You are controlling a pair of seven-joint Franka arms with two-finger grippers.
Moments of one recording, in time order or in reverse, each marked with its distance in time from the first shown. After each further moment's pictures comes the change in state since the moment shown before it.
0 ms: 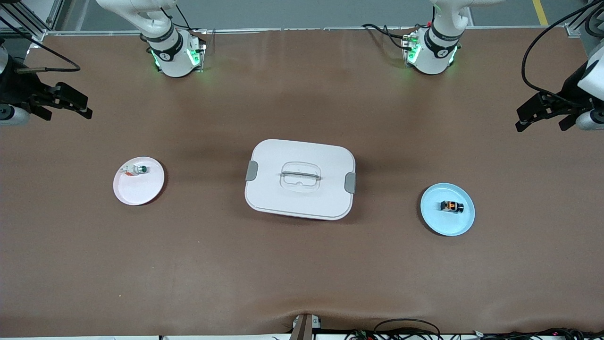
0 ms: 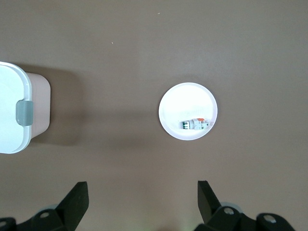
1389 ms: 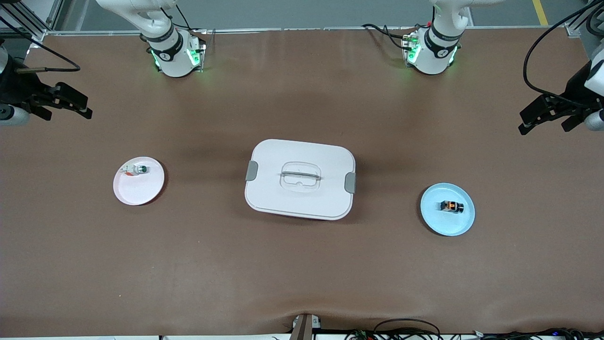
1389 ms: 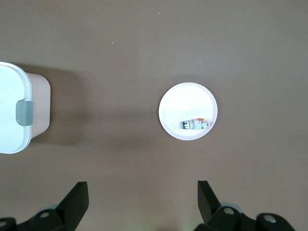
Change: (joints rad) left arm 0.000 -0.003 0.000 0.002 0.001 0.033 -0.016; right arm 0.000 0.000 0.000 0.000 0.000 0.000 0.000
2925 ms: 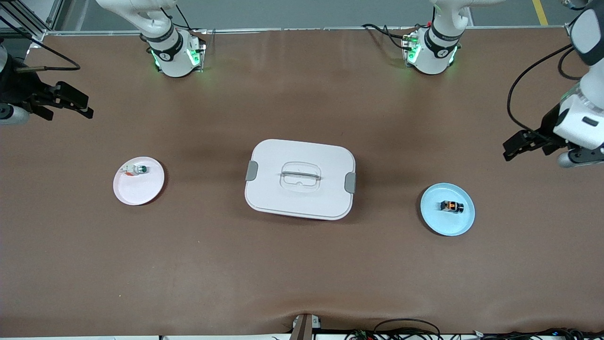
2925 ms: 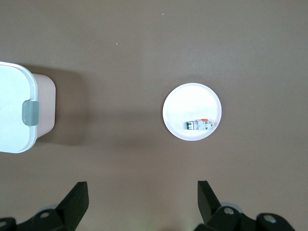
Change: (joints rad) left arm -0.001 0.083 0.001 -0.044 0.040 0.080 -0.111; right arm 0.000 0.000 -0.001 0.002 0.017 0.000 0.000
